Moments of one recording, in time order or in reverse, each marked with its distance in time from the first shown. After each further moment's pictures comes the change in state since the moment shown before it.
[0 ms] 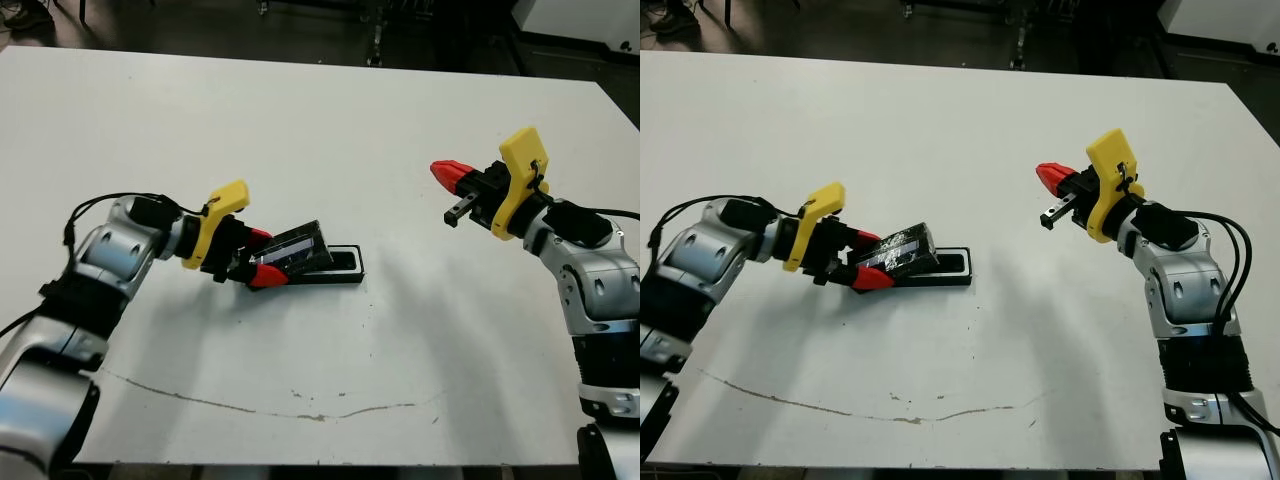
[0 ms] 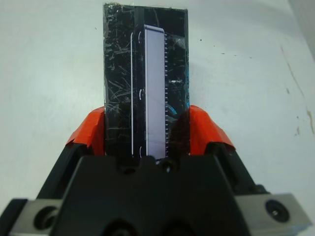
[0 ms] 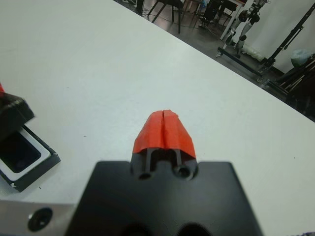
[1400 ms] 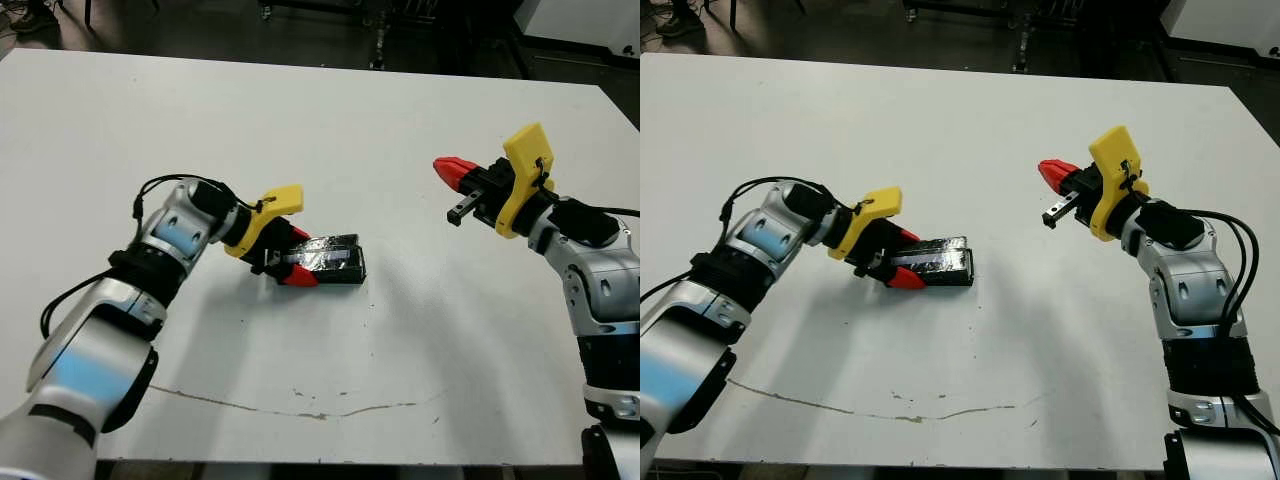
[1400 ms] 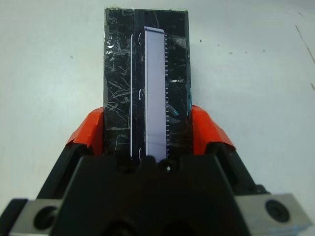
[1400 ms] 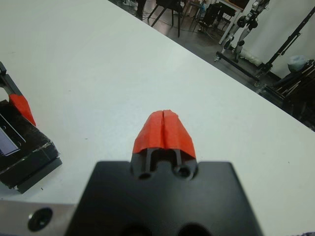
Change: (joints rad) left arm -0.148 -0.173 -0.073 0.230 0.173 -0.166 -0.009; right arm 0.007 -0.013 -0.006 -0.034 0.000 0.012 -0.003
